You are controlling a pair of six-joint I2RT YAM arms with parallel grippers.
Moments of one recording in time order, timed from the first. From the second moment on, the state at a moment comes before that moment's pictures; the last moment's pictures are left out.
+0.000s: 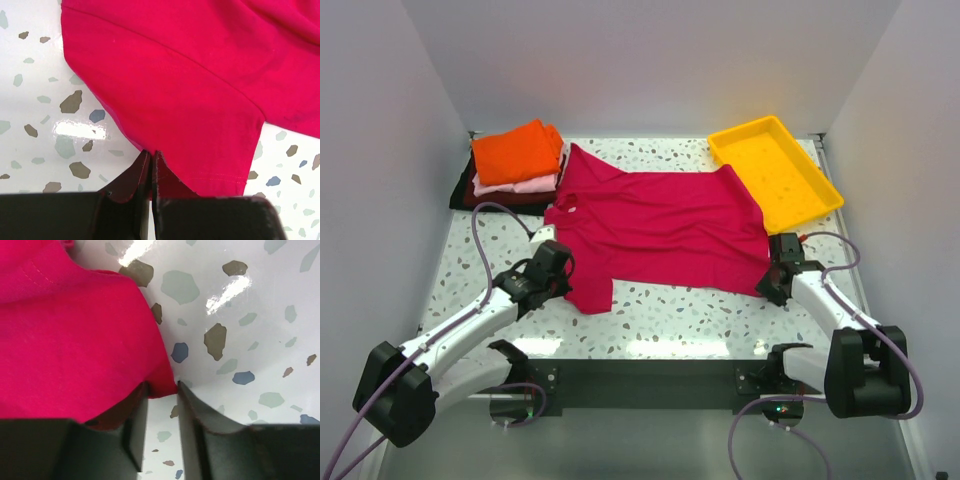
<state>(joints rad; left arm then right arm) -0.56 1.00 0.55 -0.51 -0.35 -0.69 0.05 1.16 0.53 -0.58 0.24 0.74</state>
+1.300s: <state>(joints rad) -0.56 0.59 0.94 -0.93 -0.28 -0.72 0.05 0.72 0.86 -1.10 0.10 0.60</state>
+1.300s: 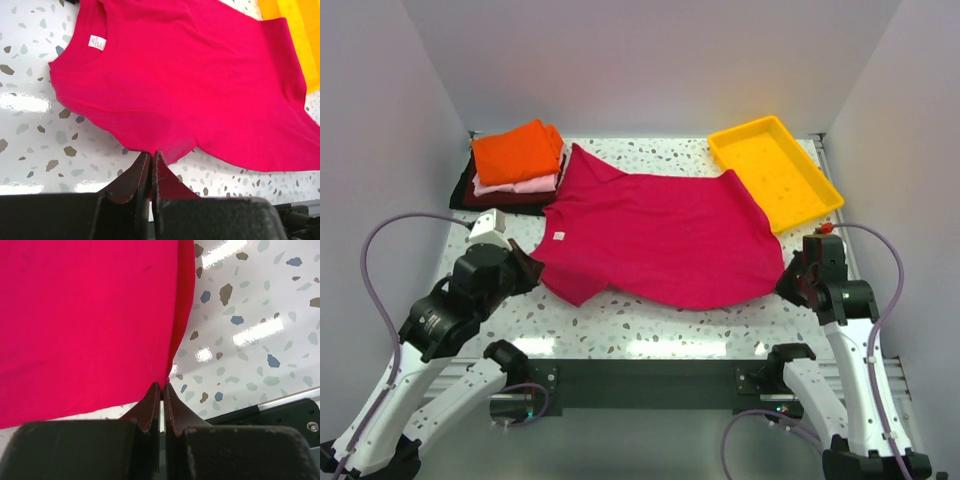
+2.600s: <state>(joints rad) -0.53 1.01 1.01 -0.70 -0.21 -0.57 0.05 1.09 0.86 -0.91 0.04 0.54</state>
